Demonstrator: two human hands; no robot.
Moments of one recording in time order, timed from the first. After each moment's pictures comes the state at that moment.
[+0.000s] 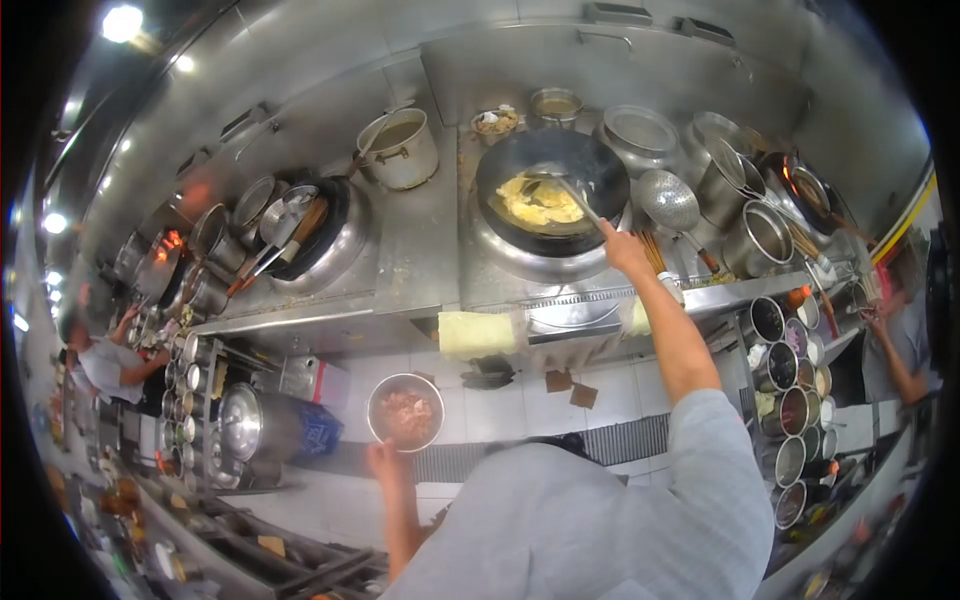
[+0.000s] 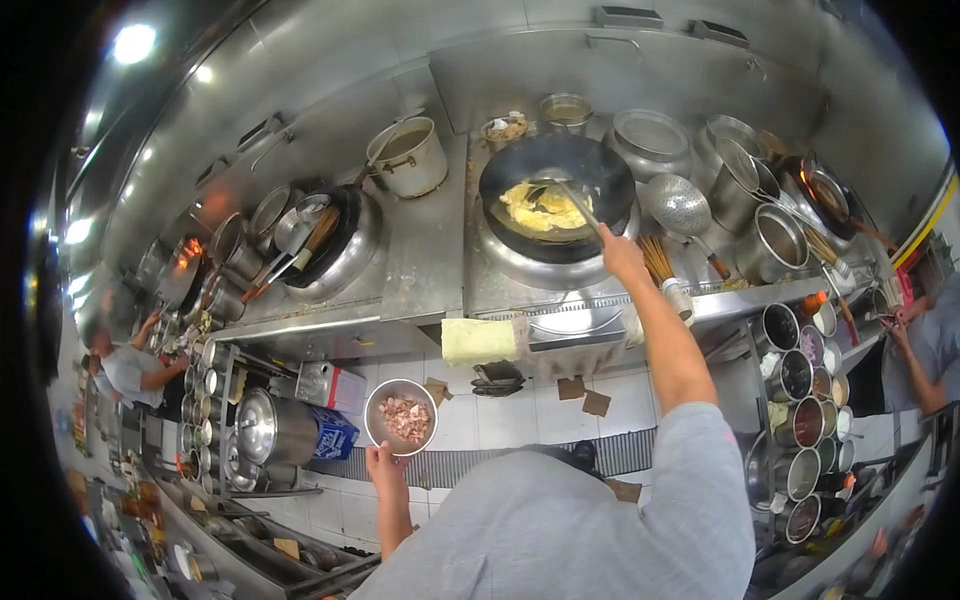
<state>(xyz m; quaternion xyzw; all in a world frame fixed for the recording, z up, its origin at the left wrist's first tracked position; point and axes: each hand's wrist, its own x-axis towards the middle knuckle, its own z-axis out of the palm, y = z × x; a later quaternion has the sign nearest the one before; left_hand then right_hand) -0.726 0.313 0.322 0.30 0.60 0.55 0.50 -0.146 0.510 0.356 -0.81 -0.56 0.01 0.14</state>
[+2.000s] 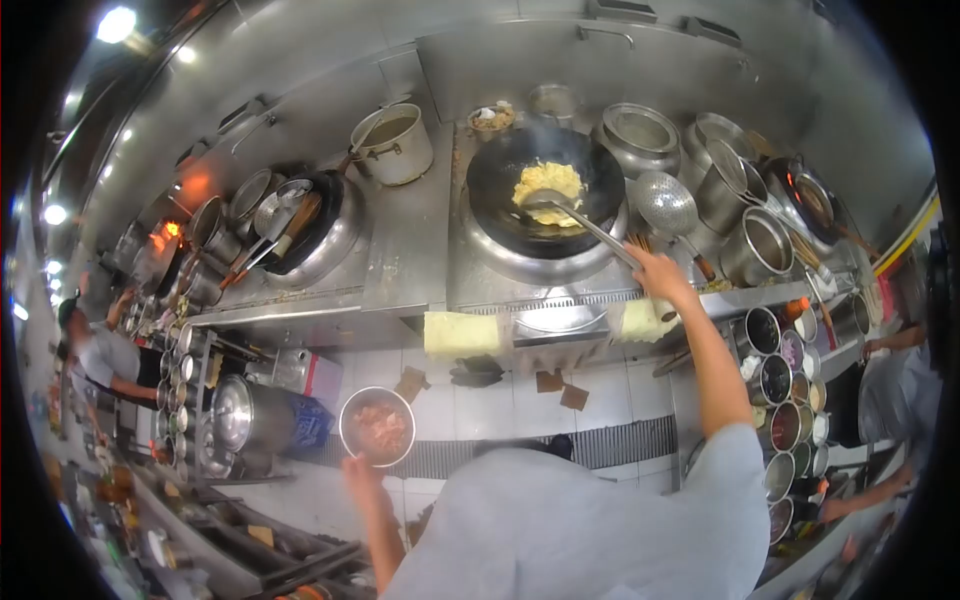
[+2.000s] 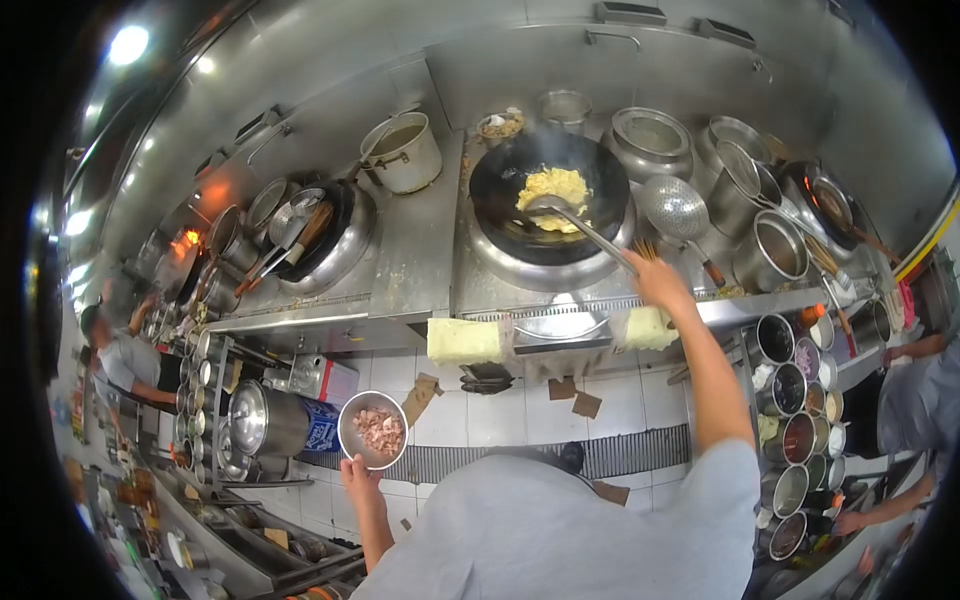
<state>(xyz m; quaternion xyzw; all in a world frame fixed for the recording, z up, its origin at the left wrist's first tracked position) -0.727 0.283 0.333 0.34 0.62 0.57 0.42 -0.094 0.417 0.402 -0.74 -0.66 0.06 0.11</state>
